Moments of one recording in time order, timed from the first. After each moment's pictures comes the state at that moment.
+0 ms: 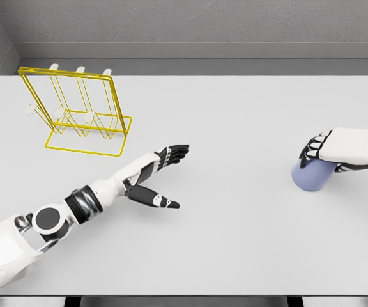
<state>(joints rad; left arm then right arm) -0.38 0.63 -0.90 -1.64 0.54 -0.16 -0.12 -0.77 -1.17 0.97 -1.54 0.39 -0.61 0.37</state>
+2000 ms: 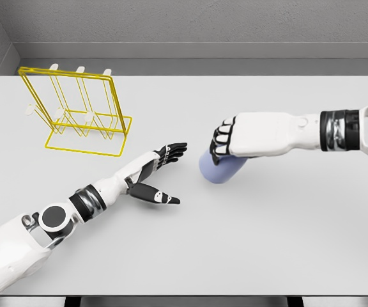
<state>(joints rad) -0.38 0.58 -0.89 -1.56 0.54 -0.17 -0.12 -0.88 -0.88 0.92 -1.77 0.41 -0.61 0.48</state>
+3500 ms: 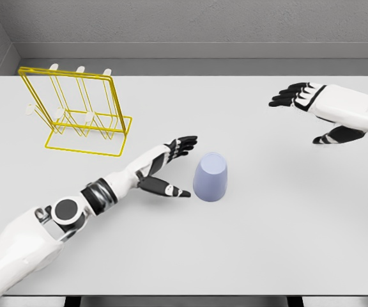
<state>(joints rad) -0.42 0.51 -0.90 -1.52 0.53 -0.16 -0.12 -0.44 -0.94 0.34 -1.61 0.18 -0.61 0.47</state>
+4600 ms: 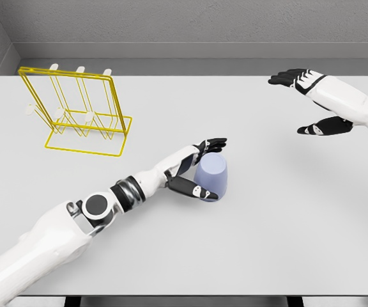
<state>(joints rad) -0.49 0.39 -0.98 -1.44 0.54 -0.16 -0.12 -0.36 -0.72 0.17 -1.54 0.18 -0.61 0.48</state>
